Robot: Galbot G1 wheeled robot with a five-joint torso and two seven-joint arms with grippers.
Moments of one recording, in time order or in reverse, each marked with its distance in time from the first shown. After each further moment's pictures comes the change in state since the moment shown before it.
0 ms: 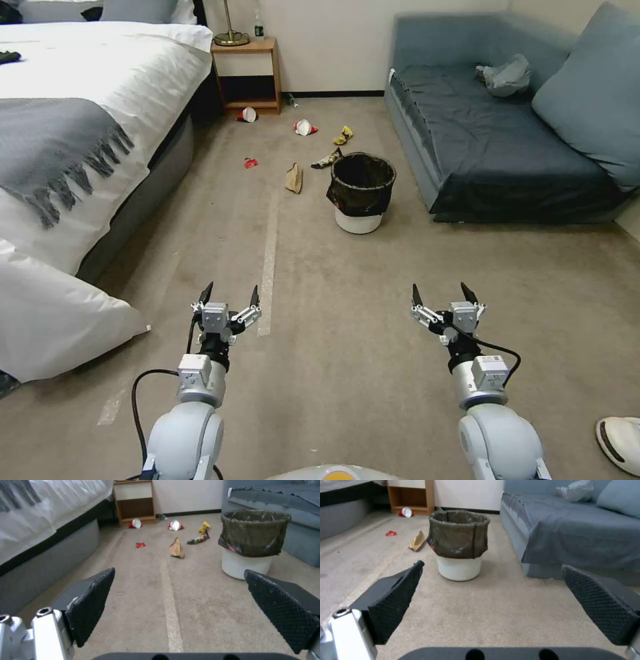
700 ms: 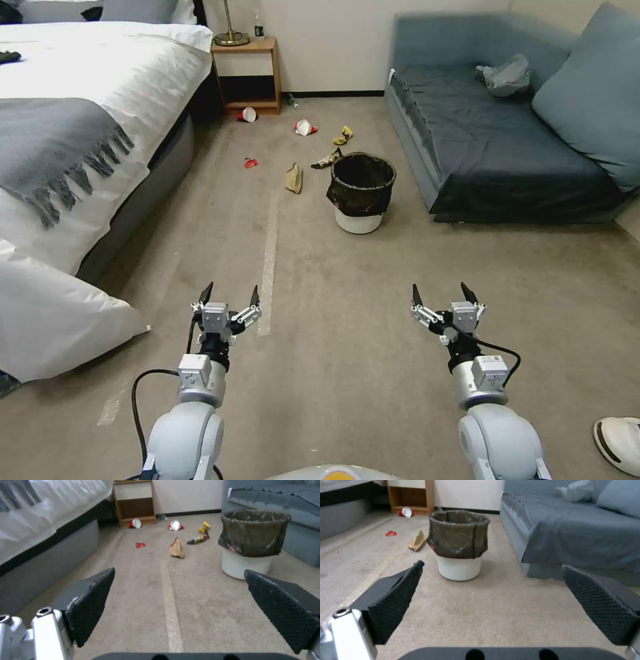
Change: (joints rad) left arm 0.000 0.000 0.000 0.000 0.000 0.000 0.000; right arm 0.000 0.000 0.000 0.000 0.000 0.000 0.000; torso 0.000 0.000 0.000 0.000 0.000
